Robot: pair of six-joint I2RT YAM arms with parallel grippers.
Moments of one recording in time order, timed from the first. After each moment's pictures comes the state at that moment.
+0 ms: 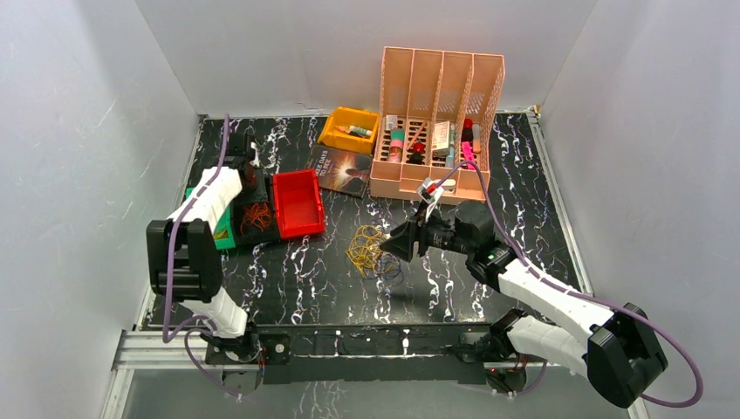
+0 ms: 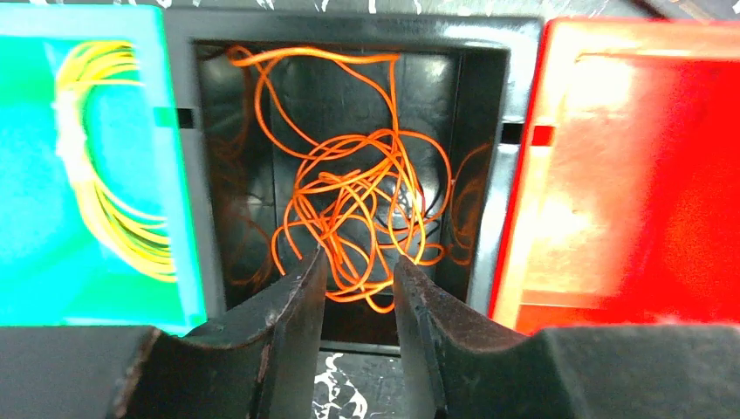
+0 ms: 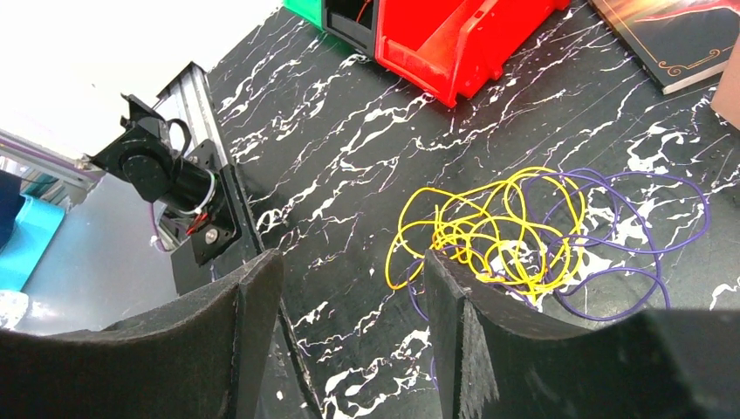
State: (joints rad) left arm -0.04 1.67 1.23 -0.70 -0.20 -0.17; right arm 0.66 1.00 0.51 0.27 -0.56 0.38
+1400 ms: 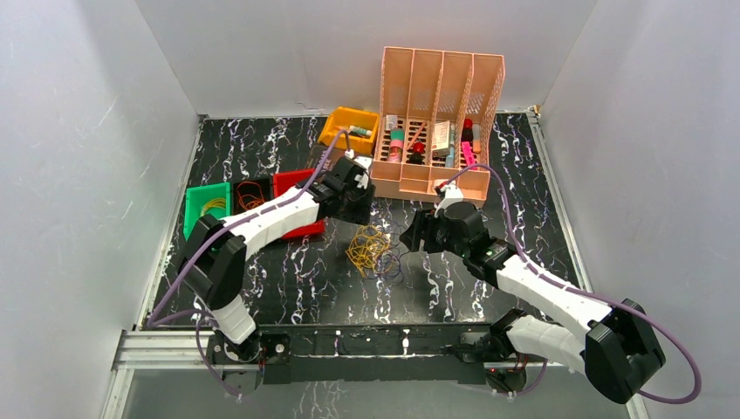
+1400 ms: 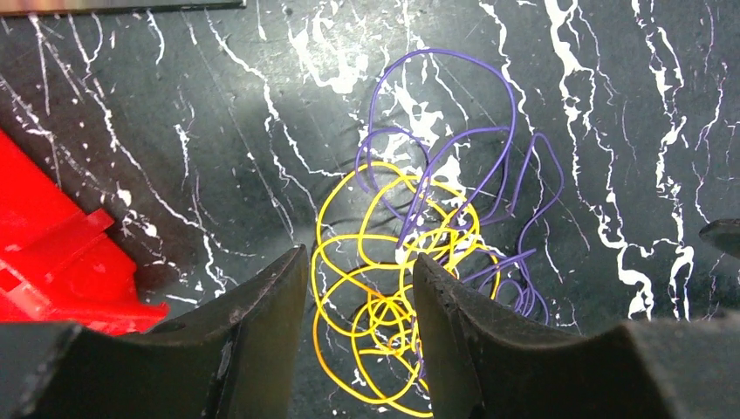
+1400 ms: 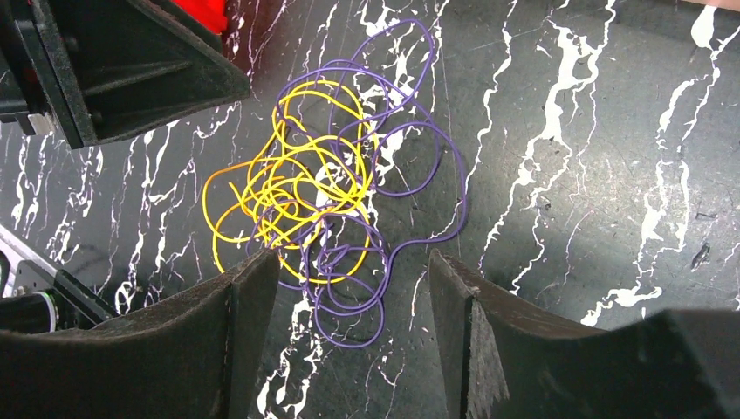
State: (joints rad) left arm -0.70 1.68 1.24 -0.50 -0.04 -0.36; right arm 0.66 1.03 0.55 -0.06 -0.05 0.54
